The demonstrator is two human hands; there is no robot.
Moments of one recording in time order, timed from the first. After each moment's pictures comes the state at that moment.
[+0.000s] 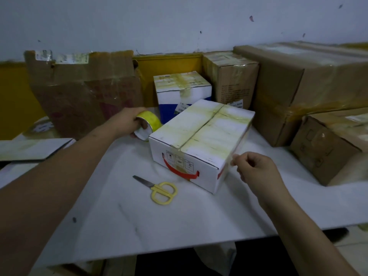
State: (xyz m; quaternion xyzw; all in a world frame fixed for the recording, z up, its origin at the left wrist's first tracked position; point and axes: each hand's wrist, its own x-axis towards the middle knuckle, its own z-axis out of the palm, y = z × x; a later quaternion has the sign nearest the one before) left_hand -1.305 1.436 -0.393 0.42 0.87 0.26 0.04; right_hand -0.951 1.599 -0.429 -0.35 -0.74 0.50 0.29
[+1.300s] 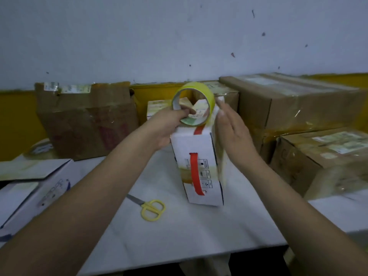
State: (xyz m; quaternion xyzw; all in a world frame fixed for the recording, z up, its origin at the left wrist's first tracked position) left_hand -1.120 1.515 -0.295 0.27 0.67 0.65 0.25; right_hand -0.978 1.620 -0.336 -0.11 -0.81 0.42 0.40
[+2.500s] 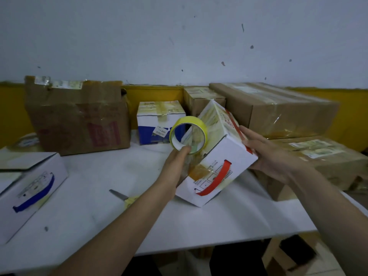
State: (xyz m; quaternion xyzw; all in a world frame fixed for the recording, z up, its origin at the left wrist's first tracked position) left_hand -1.047 1.523 -0.398 0.16 0.65 0.68 0.31; right_hand -0.888 1.705 -0.342 -0.14 -0.66 0.72 0.16
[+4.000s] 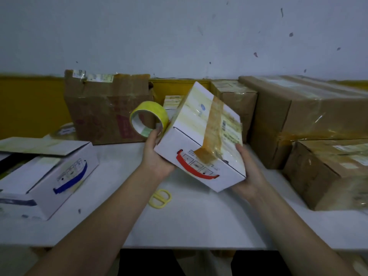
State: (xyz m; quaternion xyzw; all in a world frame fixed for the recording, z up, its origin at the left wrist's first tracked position) left_hand -1.112 1.461 -0.385 0.09 0.41 0.85 0.31; right_hand -0.971 1.638 -0.410 -0.15 -0.34 0.92 0.10
